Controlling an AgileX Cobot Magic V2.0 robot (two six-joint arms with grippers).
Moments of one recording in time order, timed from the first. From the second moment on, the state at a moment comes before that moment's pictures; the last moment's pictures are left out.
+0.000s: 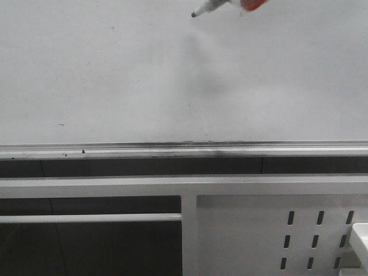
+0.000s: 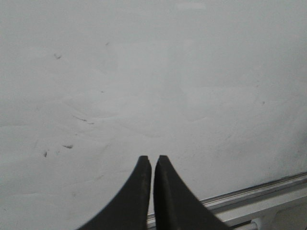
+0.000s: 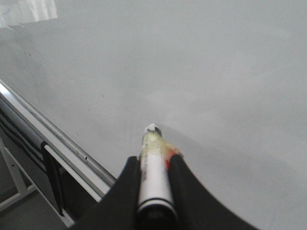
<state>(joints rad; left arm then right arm) -0.83 0.64 -0.38 1.52 0.52 -1.65 0.64 0.90 -0.60 0.63 -0.03 -0.74</state>
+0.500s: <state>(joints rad) -0.83 0.64 -0.38 1.52 0.52 -1.65 0.61 1.02 -0.60 0.63 -0.03 -0.74</state>
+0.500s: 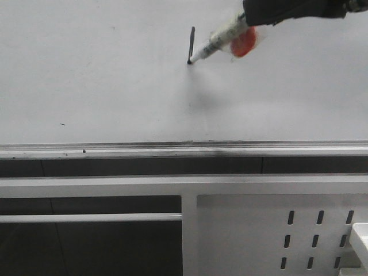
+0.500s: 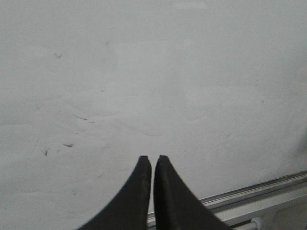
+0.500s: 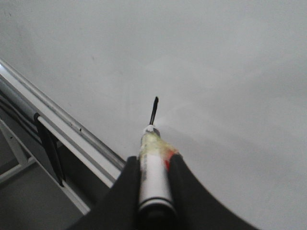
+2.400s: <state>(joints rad) -0.83 0.99 -0.50 1.57 -0.14 -1.18 0.75 1.17 -1.04 0.53 0.69 -0.74</state>
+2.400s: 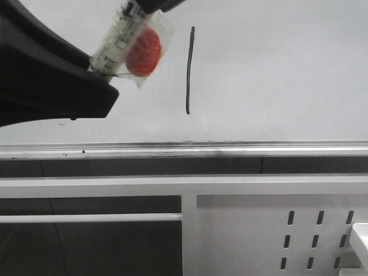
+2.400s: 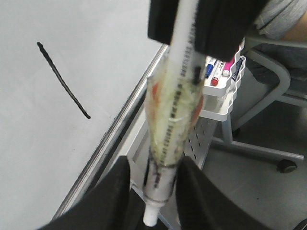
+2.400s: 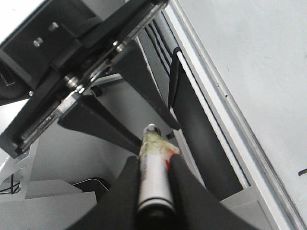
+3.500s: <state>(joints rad) -0.83 0.99 -0.48 1.59 -0.13 -1.29 0.73 1.09 -1.07 0.47 0.68 -0.74</state>
